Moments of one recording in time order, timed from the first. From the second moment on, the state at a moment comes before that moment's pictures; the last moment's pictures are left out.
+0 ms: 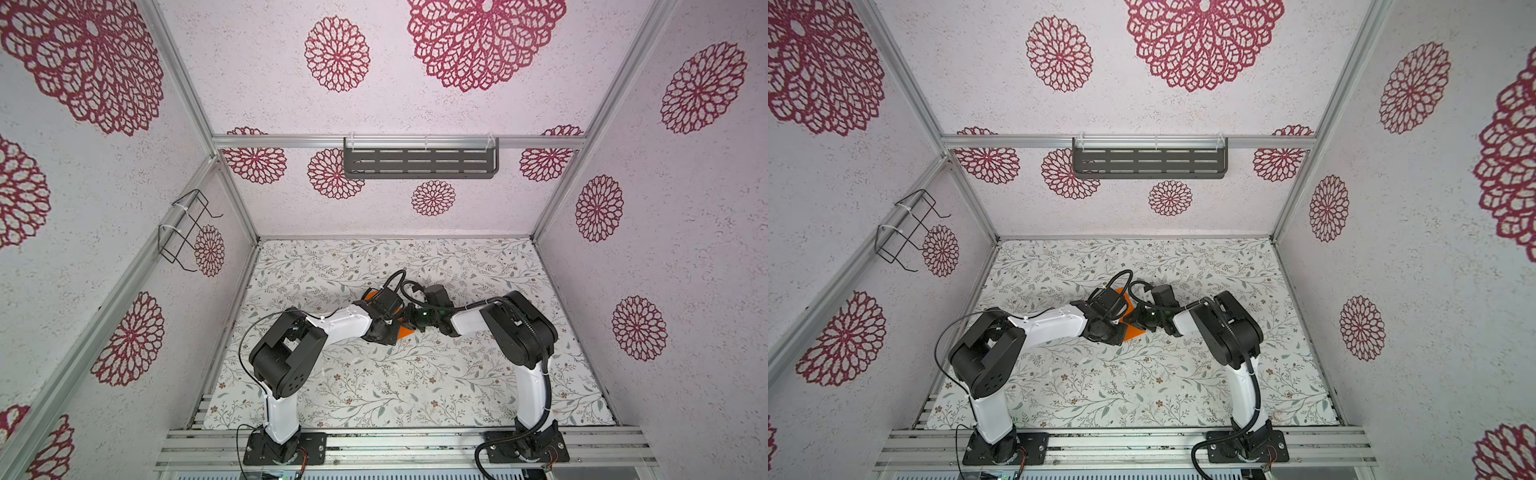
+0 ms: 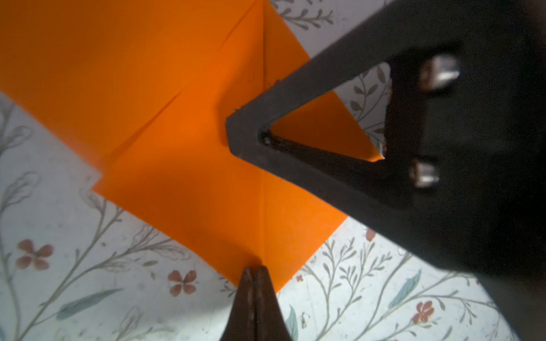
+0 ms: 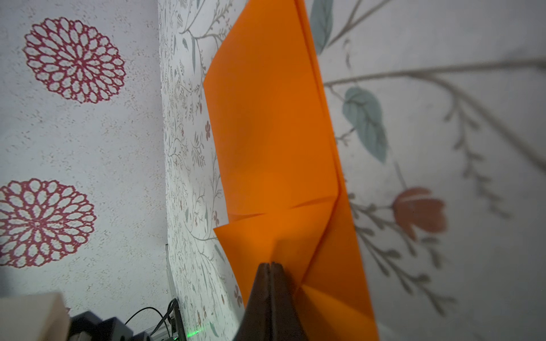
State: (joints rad) left arm -0.71 1.88 1.13 -0.47 0.02 -0.39; right arm 0.56 2.08 1.00 0.41 -0.61 0.90
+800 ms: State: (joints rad) left arm -0.70 1.75 1.10 -0.54 0.06 -0.44; right arm 0.56 2.07 1.01 0.39 -0.62 0.92
